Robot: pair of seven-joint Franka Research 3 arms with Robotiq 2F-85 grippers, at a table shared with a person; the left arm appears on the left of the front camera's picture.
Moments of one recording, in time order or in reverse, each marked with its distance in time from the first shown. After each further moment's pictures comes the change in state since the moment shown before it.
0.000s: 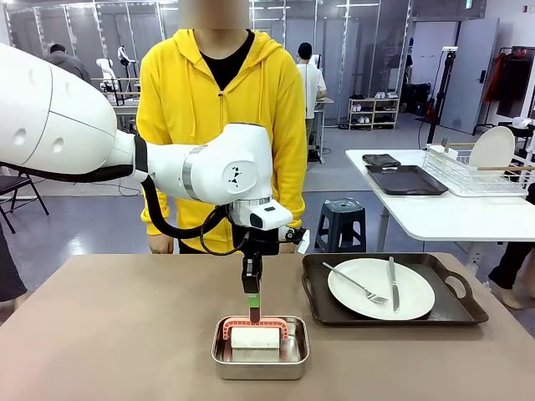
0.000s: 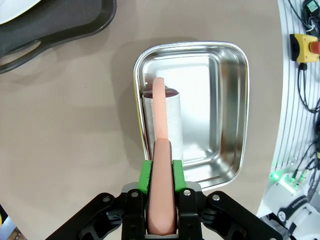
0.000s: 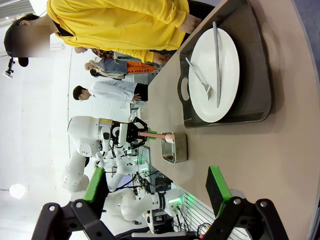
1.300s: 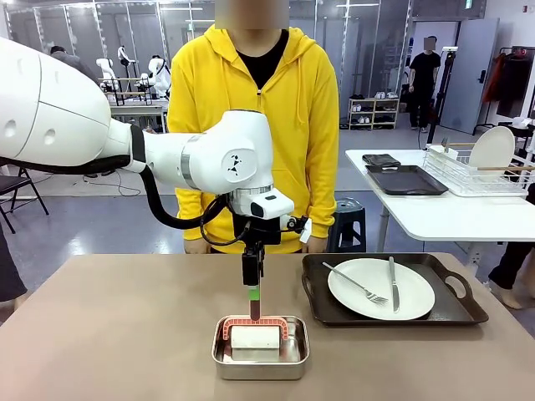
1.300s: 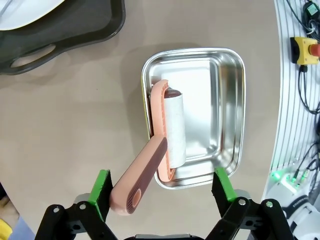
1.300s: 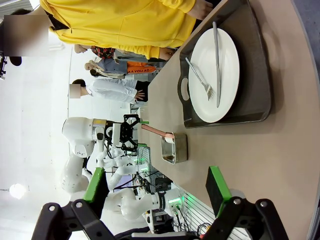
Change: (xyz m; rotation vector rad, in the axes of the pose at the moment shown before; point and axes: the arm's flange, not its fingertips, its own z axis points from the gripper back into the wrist) left arm 0.003 -0.003 0.023 0.031 -0.010 -0.005; right arm 0.000 0.000 0.000 0.000 0.000 0.000
